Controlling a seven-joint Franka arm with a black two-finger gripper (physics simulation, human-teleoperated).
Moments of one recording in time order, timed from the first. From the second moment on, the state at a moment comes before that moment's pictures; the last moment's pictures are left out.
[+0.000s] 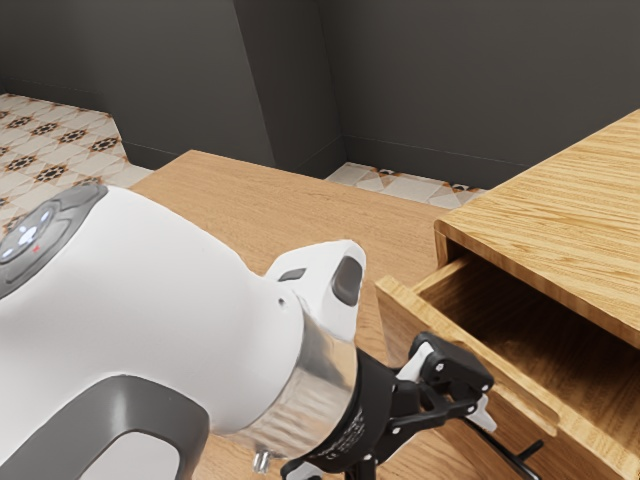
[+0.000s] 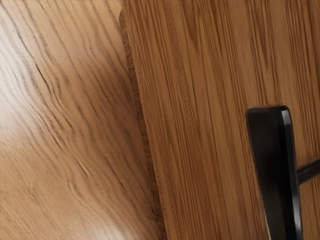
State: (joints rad) arm 0.40 -0.76 -0.79 -2.13 -0.67 2.09 -1.23
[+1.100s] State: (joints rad) arm 0.23 -0.86 -0.68 -2.26 -0.67 2.09 -1.24
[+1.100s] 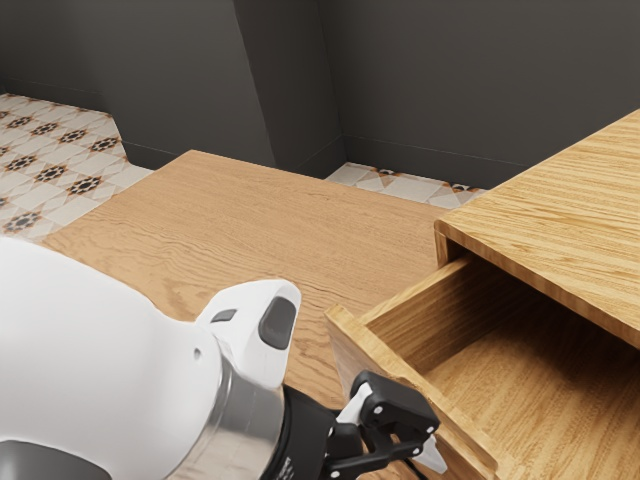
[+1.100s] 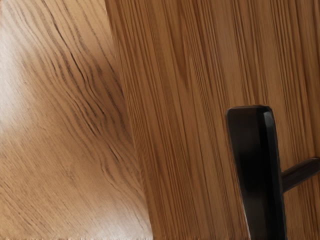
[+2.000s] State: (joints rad) arm 0.11 -0.93 -0.56 -2.37 -0.61 2.09 -1.25
